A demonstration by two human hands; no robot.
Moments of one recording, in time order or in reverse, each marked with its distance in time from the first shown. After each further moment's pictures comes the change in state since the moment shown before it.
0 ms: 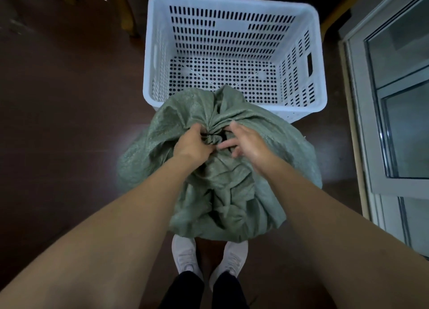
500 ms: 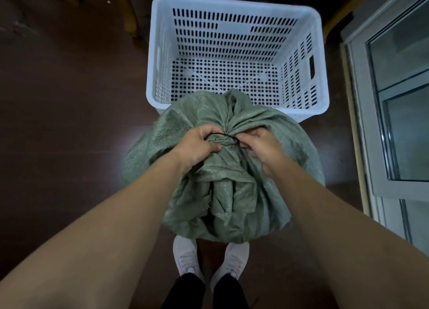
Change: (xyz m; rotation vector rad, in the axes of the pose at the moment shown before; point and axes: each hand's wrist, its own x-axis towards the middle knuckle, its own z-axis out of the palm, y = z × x) left_hand -0.009 0.009 -0.015 -0.536 -0.250 0.094; right_hand 0.006 0.005 -0.008 0.265 0.212 0.064
